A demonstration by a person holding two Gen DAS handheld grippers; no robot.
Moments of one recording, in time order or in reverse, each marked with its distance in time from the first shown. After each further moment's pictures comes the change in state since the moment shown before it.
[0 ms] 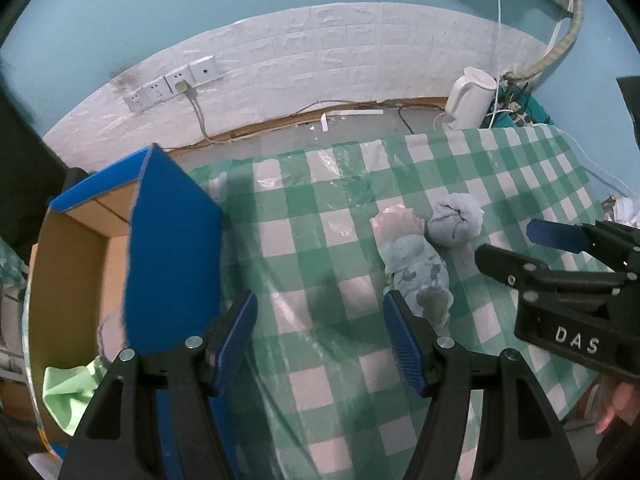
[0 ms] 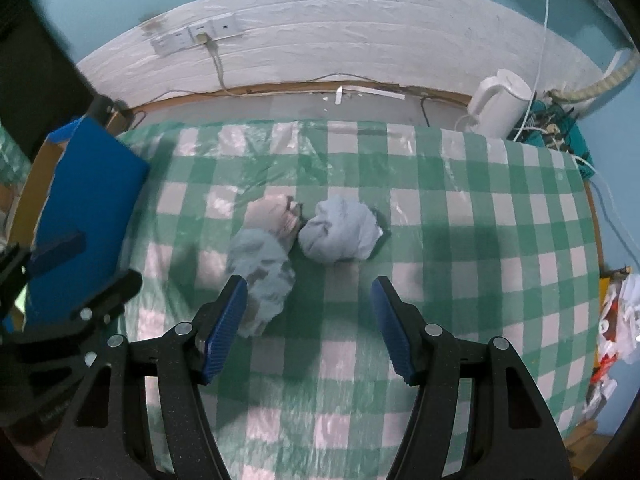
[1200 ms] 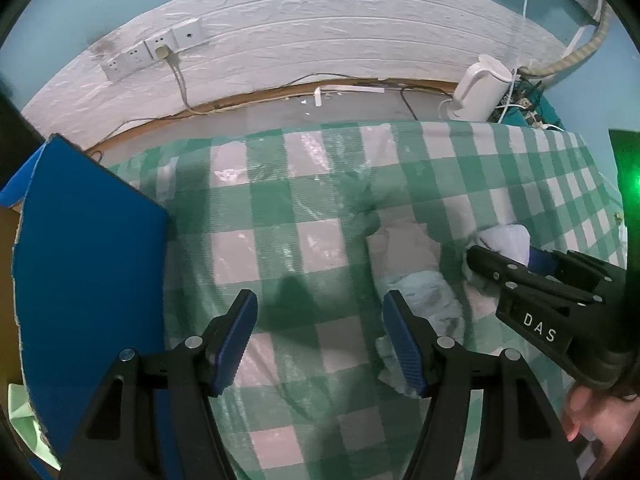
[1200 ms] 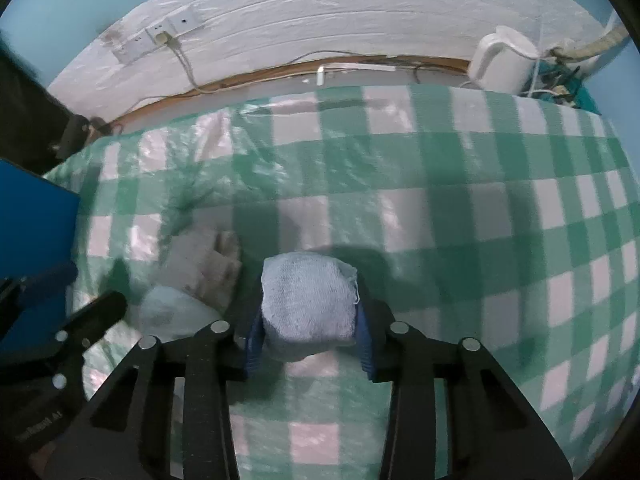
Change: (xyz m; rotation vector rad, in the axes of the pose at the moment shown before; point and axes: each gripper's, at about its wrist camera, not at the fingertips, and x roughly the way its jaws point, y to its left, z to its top) left arm 0.067 -0.007 0.029 -0.060 0.107 -0.047; right arm 0.075 -0.039 0.017 0.102 0.042 0.017
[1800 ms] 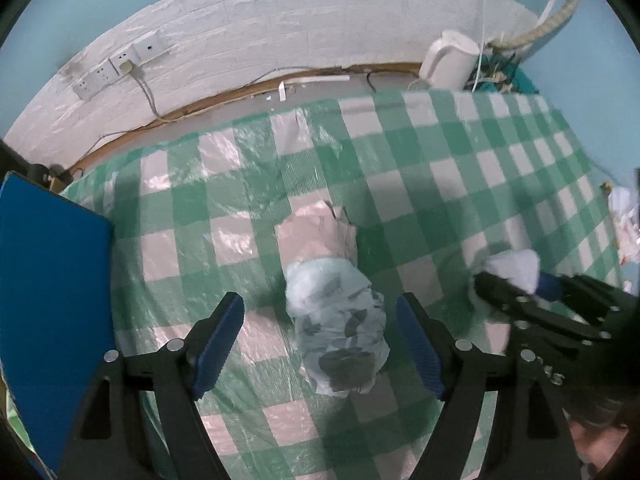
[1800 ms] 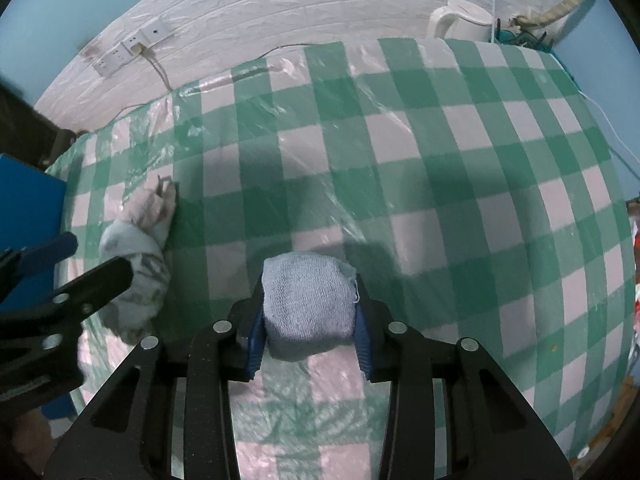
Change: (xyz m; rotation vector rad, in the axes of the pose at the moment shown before) left arm 0.000 -0.056 -0.002 0.085 0.014 -0.038; right arm -0.028 -0.042 -0.045 0.091 0.008 -0.008
